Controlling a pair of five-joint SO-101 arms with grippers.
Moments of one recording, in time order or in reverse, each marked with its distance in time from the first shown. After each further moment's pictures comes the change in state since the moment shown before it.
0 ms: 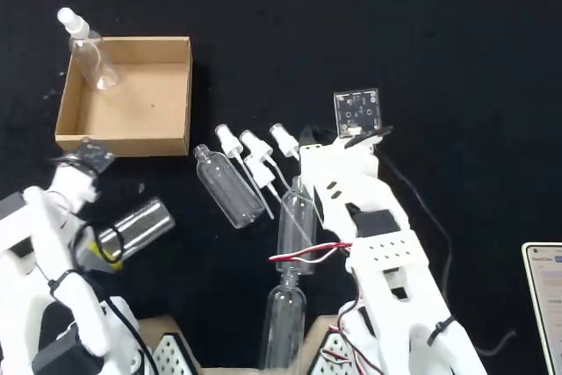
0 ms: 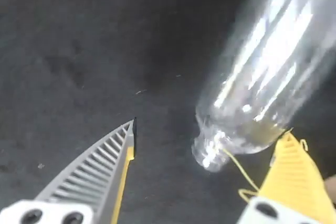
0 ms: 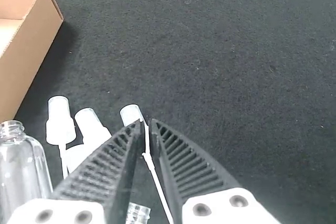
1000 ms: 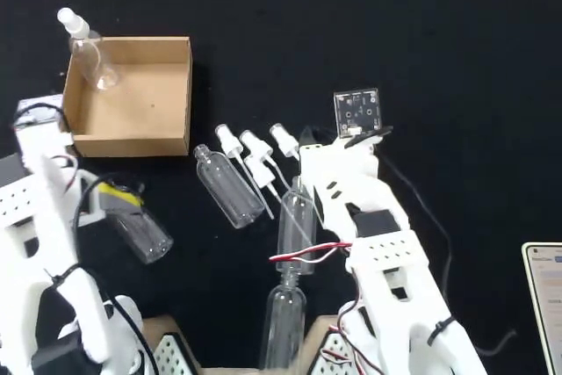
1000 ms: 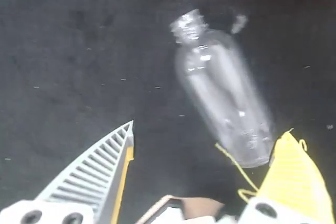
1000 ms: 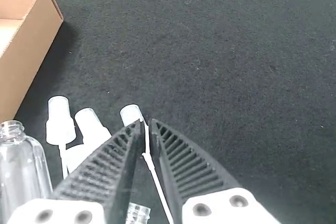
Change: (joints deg) left arm 9.5 0.0 -18.4 21.2 49.1; right arm 0.0 0.0 0.0 0.0 0.0
